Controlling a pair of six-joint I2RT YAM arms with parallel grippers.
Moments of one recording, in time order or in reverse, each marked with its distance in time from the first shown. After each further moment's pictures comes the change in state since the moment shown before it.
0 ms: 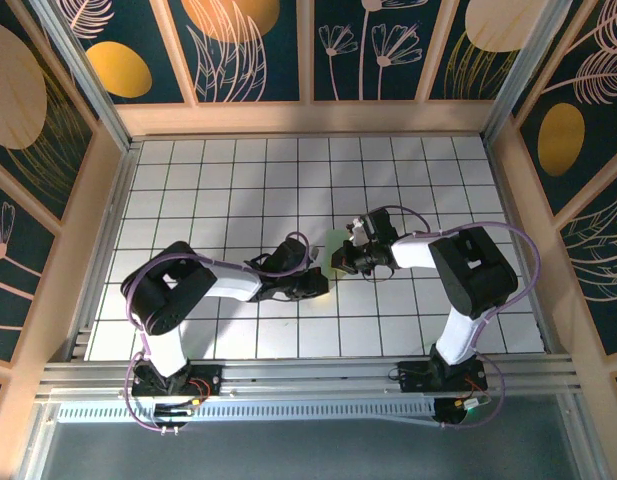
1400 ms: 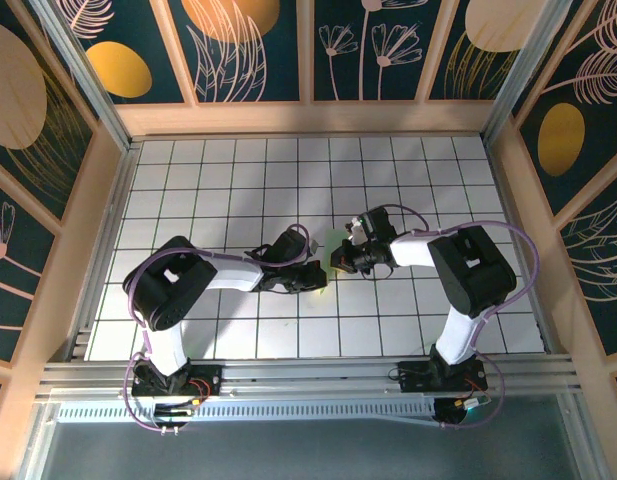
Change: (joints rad) left arm 0.053 0.030 0.082 -0.109 0.021 0.076; right arm 0.005 0.006 0.027 -0.031 -0.001 0.000
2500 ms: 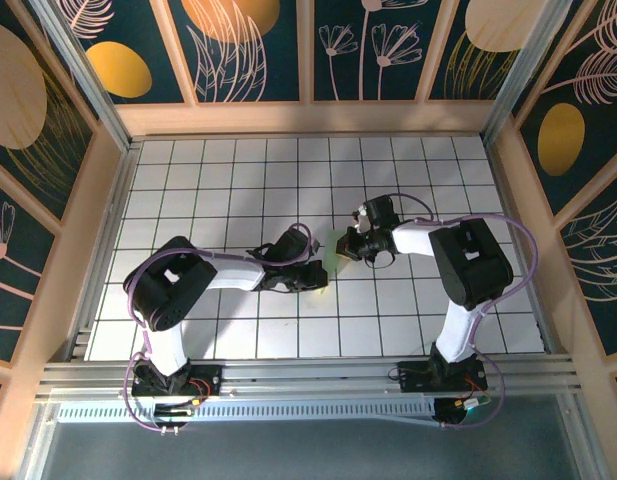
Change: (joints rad) left arm -0.009 -0.002 0.028 -0.031 -0.017 0.014; right arm -0.067 0.051 0.103 -0.068 0.054 -0.027
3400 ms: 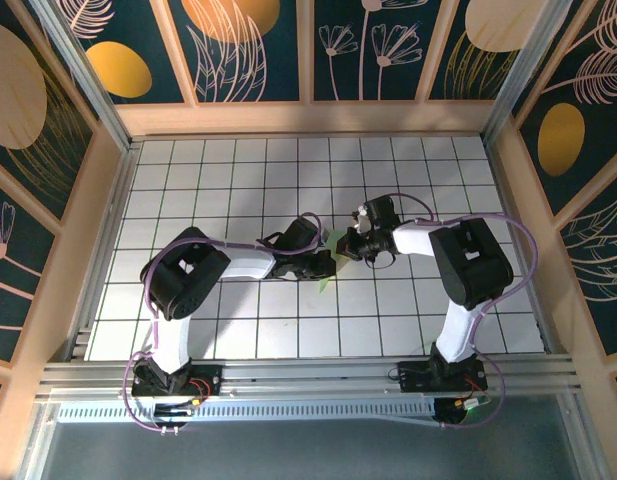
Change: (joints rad) left arm 0.021 0.114 0.145 -0.024 0.015 0.072; right arm -0.003 0.002 -0.003 0.006 -0.006 -0.026
